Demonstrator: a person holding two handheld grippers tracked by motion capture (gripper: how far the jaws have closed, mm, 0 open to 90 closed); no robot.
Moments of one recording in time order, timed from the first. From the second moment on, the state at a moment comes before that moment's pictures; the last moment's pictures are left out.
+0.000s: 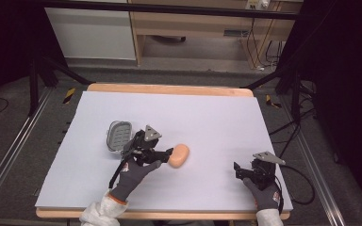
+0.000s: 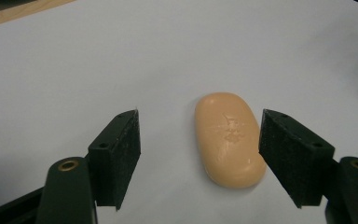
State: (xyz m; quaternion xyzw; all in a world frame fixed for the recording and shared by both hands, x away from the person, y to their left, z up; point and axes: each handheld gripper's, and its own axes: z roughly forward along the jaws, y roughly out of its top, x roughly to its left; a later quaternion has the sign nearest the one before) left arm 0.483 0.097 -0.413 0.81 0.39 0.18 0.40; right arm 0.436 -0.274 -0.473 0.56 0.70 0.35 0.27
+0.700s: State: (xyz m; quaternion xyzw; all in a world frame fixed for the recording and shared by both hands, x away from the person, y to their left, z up) left arm 0.494 0.067 -0.429 0.83 0.38 0.16 0.37; right arm 0.437 -0.274 -0.474 0.56 0.70 0.35 0.27
